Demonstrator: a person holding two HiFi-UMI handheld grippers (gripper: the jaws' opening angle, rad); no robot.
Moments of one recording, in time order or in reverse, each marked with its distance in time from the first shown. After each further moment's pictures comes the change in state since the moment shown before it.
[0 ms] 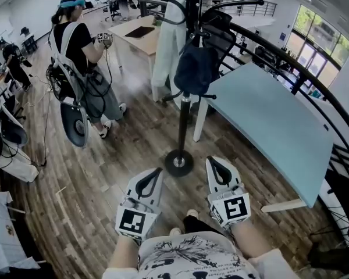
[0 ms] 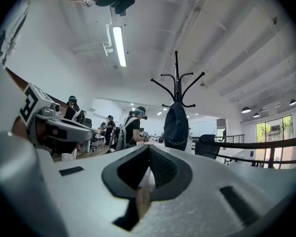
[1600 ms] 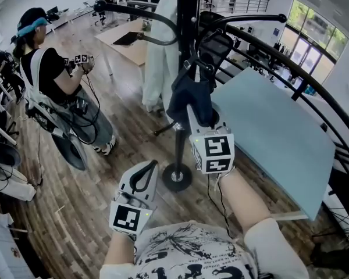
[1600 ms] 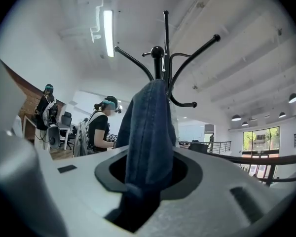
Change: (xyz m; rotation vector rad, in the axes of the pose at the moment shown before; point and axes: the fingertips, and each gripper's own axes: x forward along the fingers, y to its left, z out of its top) left arm 0.145 0.089 0.036 0.075 -0.038 -0.053; right arm 0.263 -0.143 0.052 -0.052 0.014 -0.162
